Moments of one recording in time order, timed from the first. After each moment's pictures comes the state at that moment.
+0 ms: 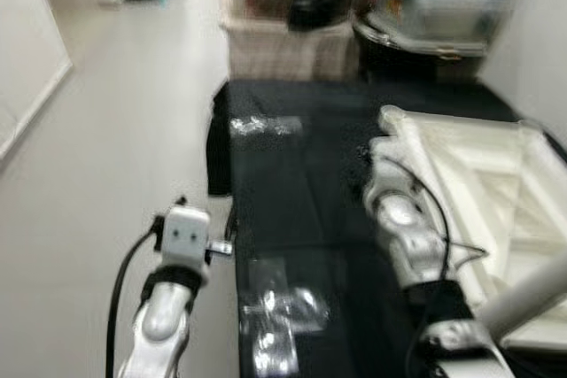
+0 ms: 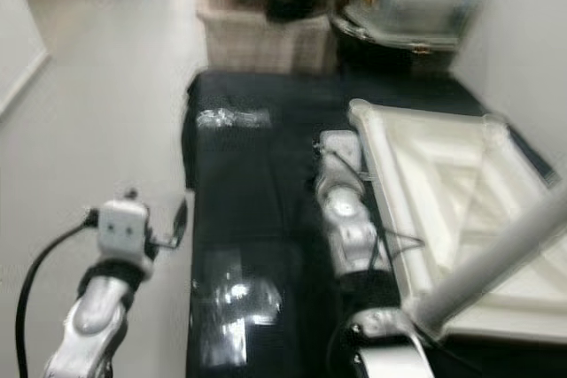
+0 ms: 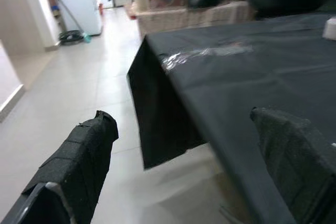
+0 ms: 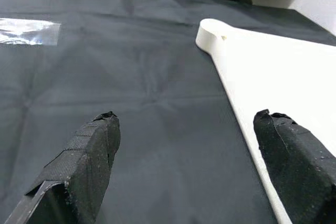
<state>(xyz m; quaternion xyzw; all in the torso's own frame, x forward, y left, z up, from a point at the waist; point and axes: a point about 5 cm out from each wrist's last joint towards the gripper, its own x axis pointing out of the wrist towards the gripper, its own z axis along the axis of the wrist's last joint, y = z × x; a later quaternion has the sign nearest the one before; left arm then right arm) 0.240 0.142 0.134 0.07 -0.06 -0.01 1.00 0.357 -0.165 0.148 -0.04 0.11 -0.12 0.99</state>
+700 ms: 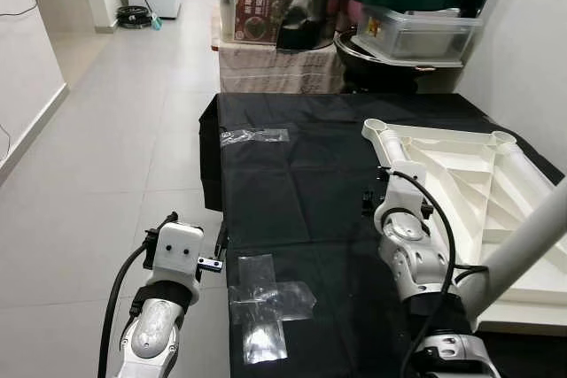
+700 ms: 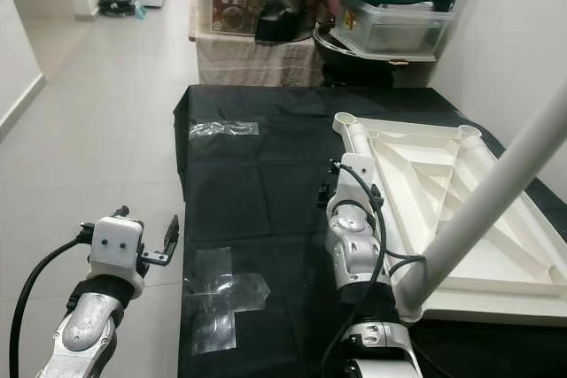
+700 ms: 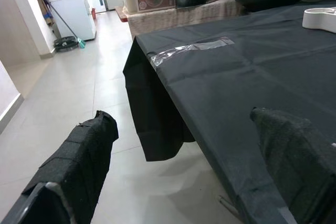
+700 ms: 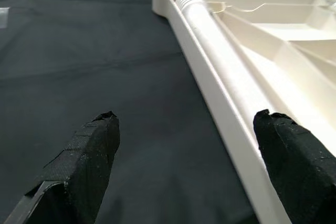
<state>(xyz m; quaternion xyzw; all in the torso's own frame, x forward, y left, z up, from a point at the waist) 0.238 0.139 0.129 0.07 -0.06 -0.02 1.00 0.349 -0.177 0.134 0.00 0.14 -0.16 0.98</state>
